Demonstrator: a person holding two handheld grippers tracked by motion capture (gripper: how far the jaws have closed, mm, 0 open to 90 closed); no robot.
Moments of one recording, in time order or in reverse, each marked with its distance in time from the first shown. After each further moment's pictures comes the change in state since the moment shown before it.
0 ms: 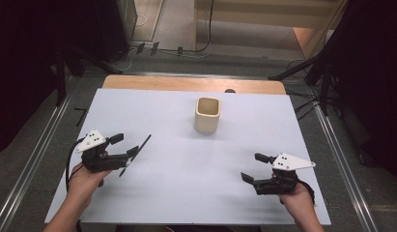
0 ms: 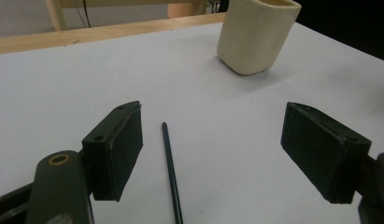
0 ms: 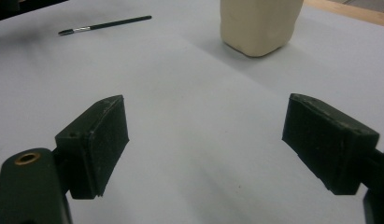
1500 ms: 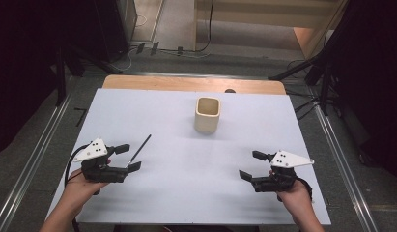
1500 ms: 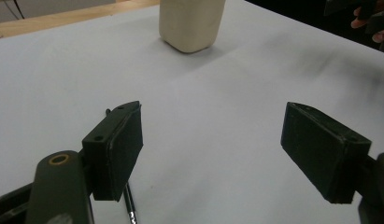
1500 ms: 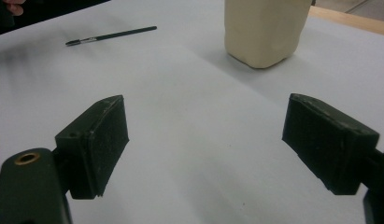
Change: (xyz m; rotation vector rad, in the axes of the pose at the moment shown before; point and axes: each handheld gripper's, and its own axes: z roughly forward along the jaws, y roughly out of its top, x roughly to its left) left arm -0.014 -0.007 -0.012 0.066 -0.195 0.089; right arm -0.002 0.006 0.005 -0.028 0.023 -0.001
